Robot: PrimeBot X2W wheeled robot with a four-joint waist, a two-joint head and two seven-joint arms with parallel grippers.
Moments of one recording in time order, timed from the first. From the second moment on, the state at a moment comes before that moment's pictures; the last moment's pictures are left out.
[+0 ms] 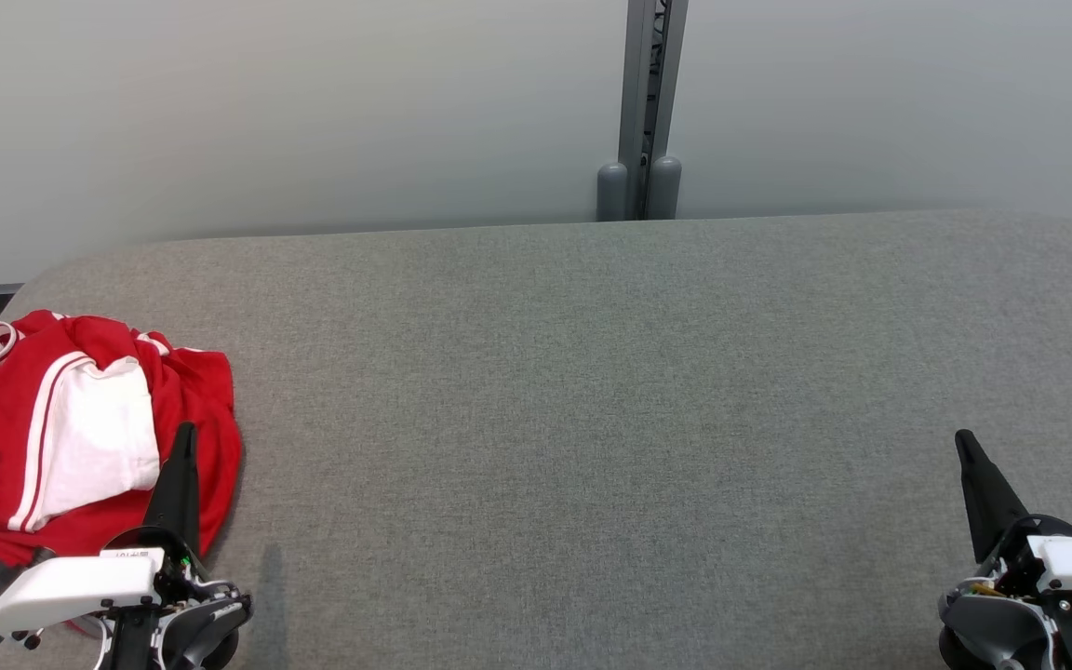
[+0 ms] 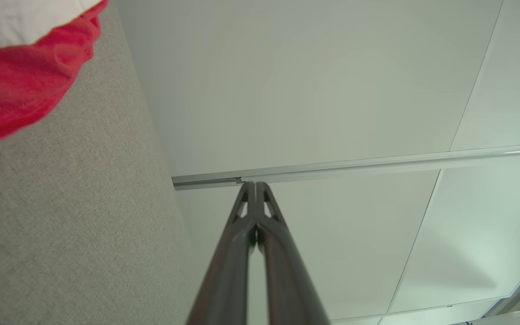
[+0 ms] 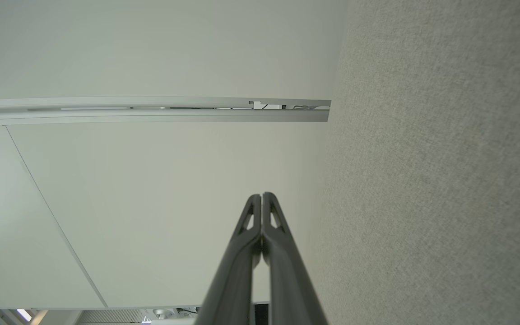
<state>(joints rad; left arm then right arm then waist) -0.10 0.05 0.11 0.25 -1.61 -0.13 0.11 -0.11 -0.05 -0.11 0.25 1.61 0.13 0.11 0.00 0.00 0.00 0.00</state>
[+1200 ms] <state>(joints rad) -0.10 0.05 0.11 0.25 -1.61 -0.13 0.11 -0.11 -0.05 -0.11 0.25 1.61 0.13 0.11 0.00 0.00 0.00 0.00</state>
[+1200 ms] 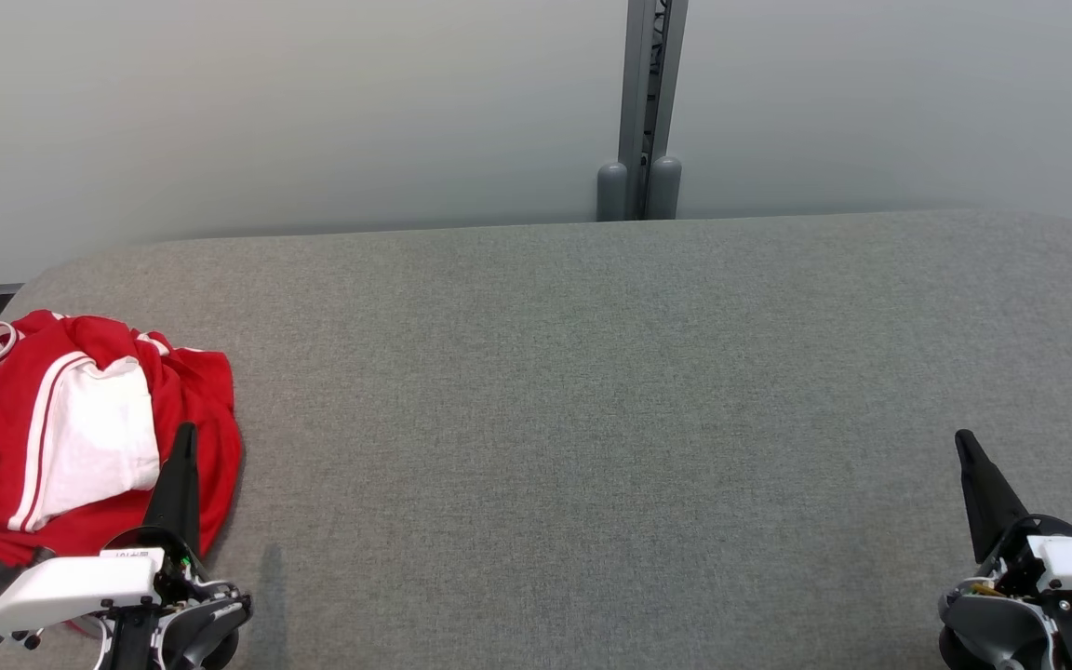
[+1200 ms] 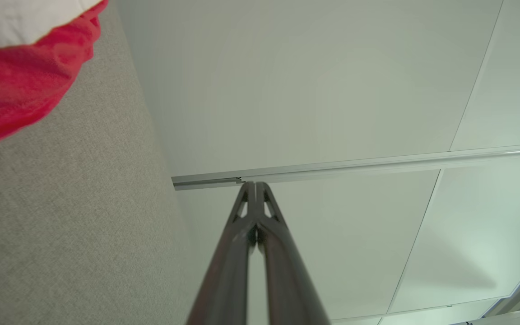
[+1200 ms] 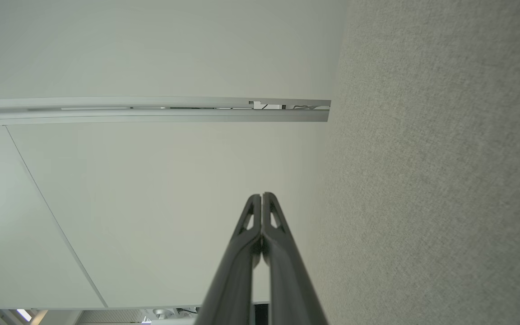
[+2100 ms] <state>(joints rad) -0.10 0.05 0.11 0.25 -1.61 -0.13 0.11 -0.11 -0.05 -0.11 0.25 1.61 0.13 0.11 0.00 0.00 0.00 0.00</state>
